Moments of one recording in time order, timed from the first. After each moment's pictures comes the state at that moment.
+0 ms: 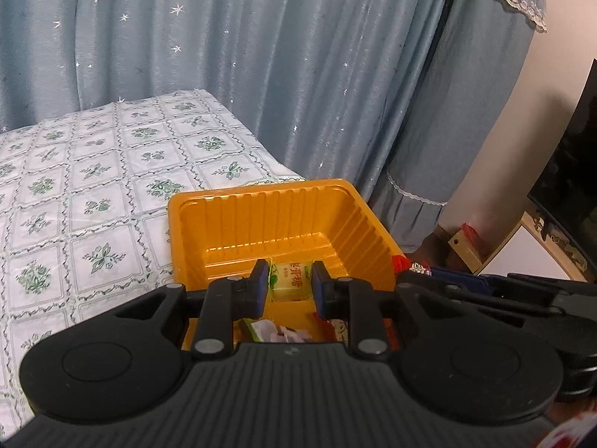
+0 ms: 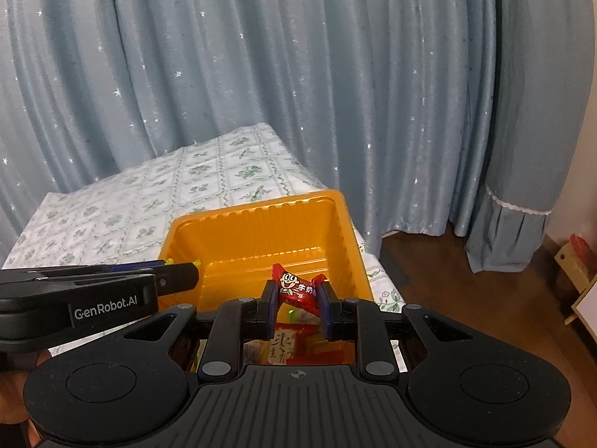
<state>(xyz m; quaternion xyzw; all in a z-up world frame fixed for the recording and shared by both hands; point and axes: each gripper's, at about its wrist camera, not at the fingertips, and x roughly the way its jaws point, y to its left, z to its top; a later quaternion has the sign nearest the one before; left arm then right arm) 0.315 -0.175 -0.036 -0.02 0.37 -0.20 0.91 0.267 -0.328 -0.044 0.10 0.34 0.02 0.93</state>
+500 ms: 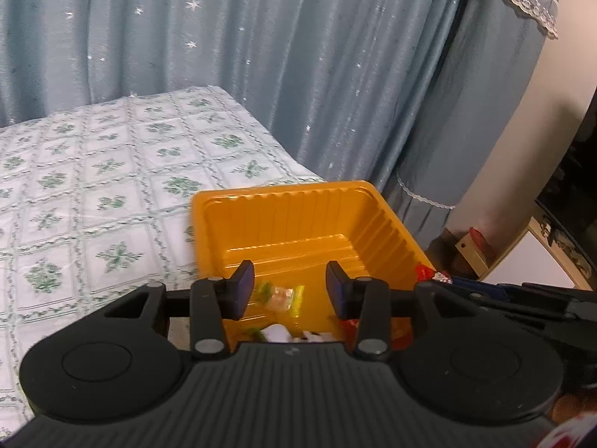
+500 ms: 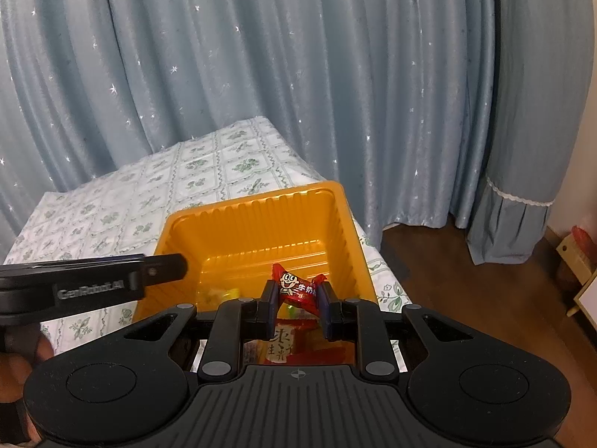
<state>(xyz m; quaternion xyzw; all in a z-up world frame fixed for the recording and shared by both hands) 0.323 -0.152 -0.040 -0.03 0.37 -0.19 0.91 0.272 -0.330 -0.050 0.11 0.35 0.02 0.93</state>
